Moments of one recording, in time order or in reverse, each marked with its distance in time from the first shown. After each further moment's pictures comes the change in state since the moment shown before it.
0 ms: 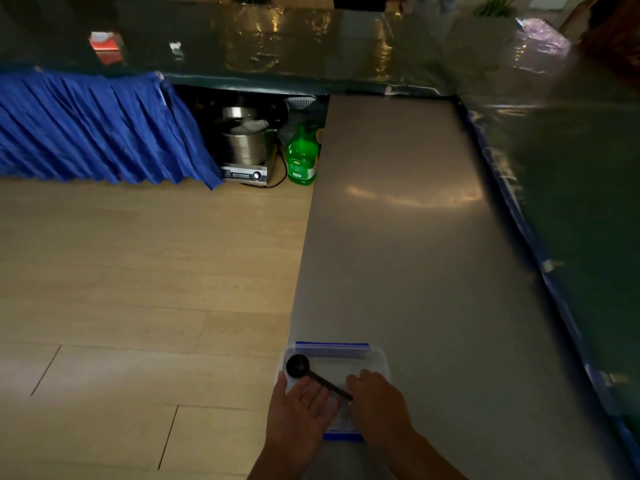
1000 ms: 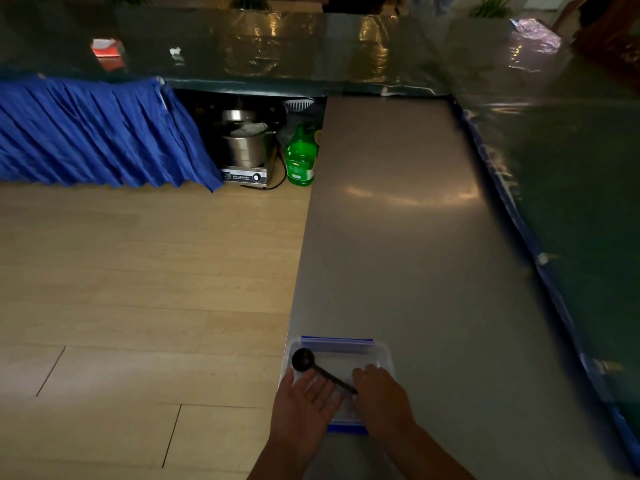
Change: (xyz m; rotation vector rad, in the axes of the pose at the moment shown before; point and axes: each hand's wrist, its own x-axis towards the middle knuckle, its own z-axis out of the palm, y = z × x) left_hand -0.003 -0.010 -0.004 0.036 -0.037 0.036; right_hand -0.011 0.004 0.005 0.066 0.025 0.047
